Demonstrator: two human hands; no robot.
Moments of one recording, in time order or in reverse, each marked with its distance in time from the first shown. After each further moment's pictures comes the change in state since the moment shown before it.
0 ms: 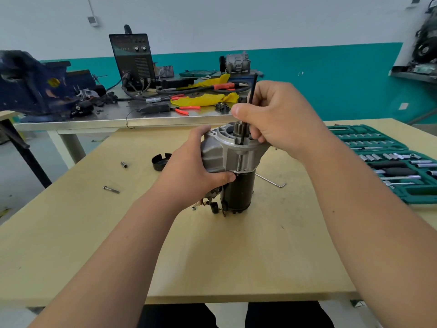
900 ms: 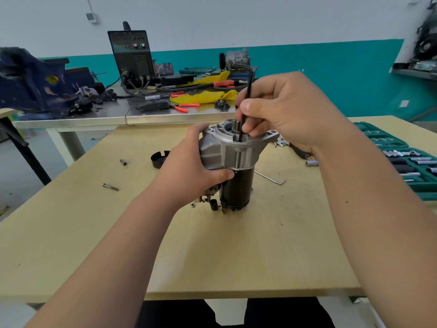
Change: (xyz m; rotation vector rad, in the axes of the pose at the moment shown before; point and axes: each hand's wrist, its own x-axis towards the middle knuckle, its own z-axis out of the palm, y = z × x) left_hand -0.002 0.001 0.000 0.005 0.006 -0.001; right_hand -0.001 0.001 -0.015 0.214 -0.203 -0.003
